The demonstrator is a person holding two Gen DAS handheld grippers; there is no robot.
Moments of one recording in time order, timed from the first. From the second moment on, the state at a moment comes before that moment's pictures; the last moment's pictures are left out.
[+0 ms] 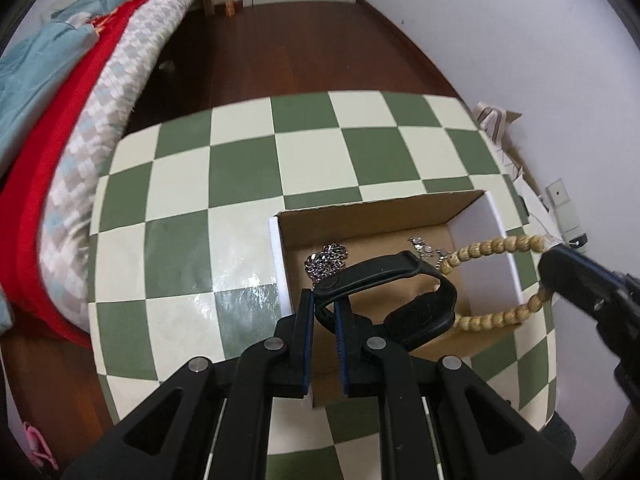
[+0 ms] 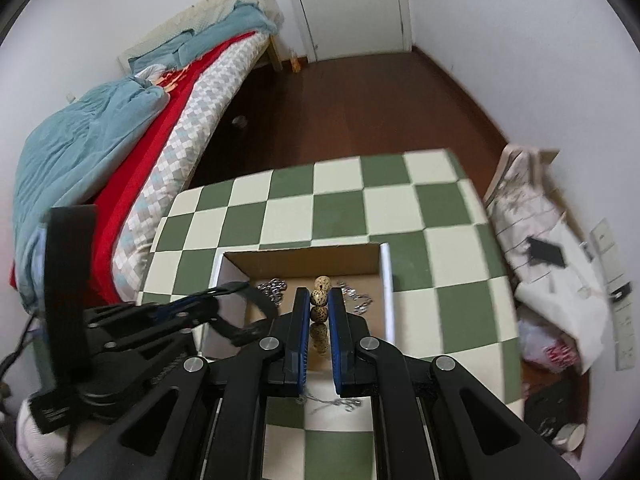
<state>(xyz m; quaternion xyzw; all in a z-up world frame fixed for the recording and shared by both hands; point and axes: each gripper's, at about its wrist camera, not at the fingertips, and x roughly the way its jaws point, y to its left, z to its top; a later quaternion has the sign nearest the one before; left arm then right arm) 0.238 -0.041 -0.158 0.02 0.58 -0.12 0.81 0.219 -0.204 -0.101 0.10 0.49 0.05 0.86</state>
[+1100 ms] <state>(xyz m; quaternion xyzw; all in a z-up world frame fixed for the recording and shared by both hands) 0.216 -0.013 -0.127 0.05 0.51 -0.02 0.86 0.217 -0.218 -0.149 0.04 0.57 -0.02 0.82</state>
